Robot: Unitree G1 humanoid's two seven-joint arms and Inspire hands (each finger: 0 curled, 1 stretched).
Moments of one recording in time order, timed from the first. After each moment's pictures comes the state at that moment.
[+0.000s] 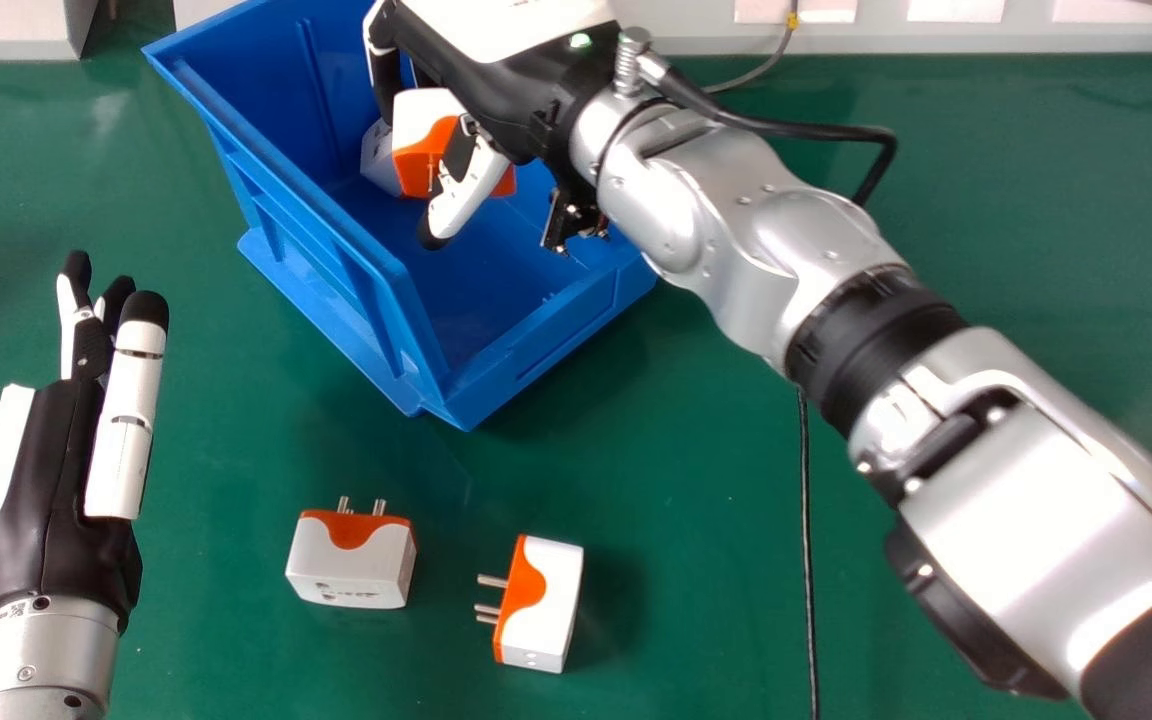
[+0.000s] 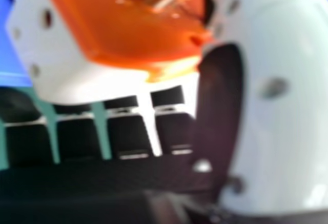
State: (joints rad) left arm 0.27 0.20 0.27 -0.26 -0.07 0.03 -0.08; right arm -1.27 0.03 0.56 1.19 -0.84 -0.16 -0.13
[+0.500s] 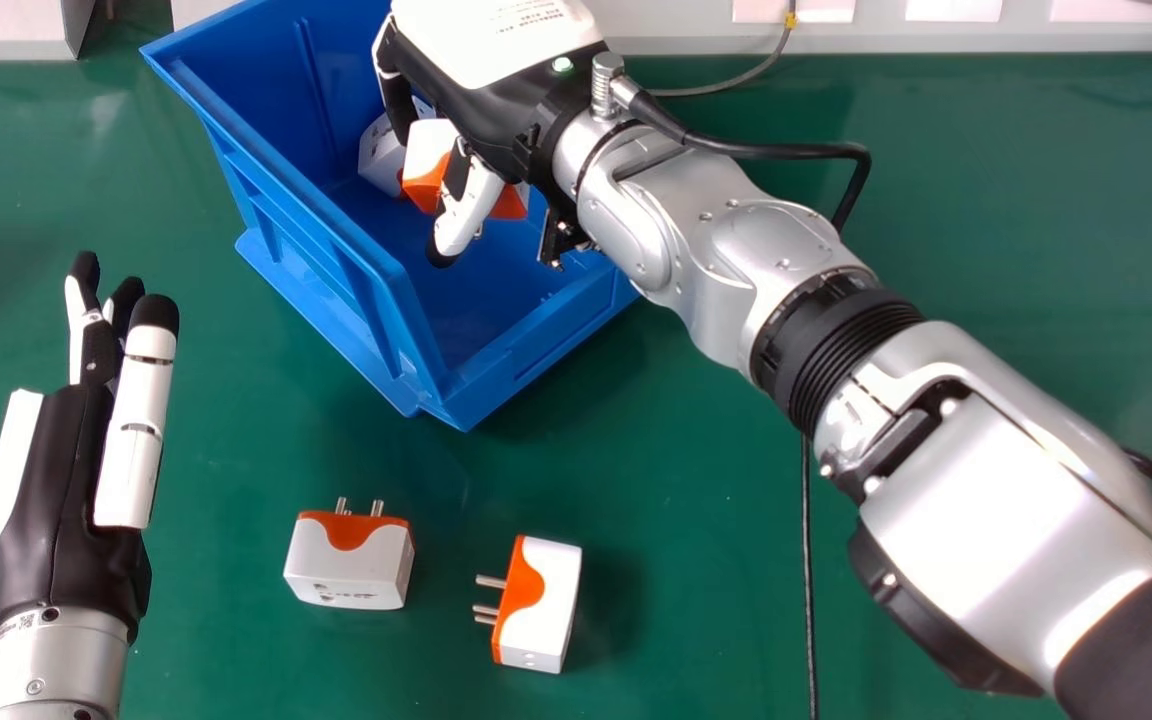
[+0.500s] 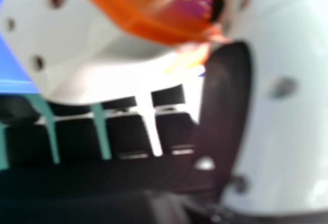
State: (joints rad) left arm 0.30 0.18 0.26 -0.31 -0.06 0.04 -0.08; right arm -1.28 0.07 0.61 1.26 -0.83 -0.13 -0.19
